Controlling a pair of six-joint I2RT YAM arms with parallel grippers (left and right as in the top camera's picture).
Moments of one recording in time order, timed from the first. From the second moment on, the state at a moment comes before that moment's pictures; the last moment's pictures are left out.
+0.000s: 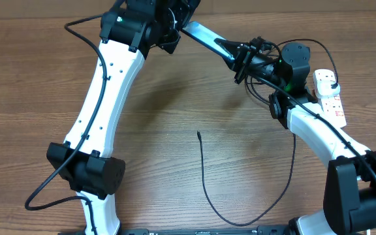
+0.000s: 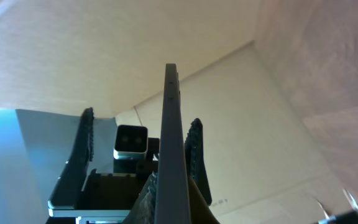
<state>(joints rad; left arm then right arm) -0.35 2.03 2.27 -0.94 0.18 -1.28 0.20 1.68 1.03 0.67 -0.76 2.09</state>
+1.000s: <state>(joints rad) -0.30 2.04 2.27 -0.77 0.41 -1.10 0.20 1.68 1.03 0.82 -0.63 2.09</state>
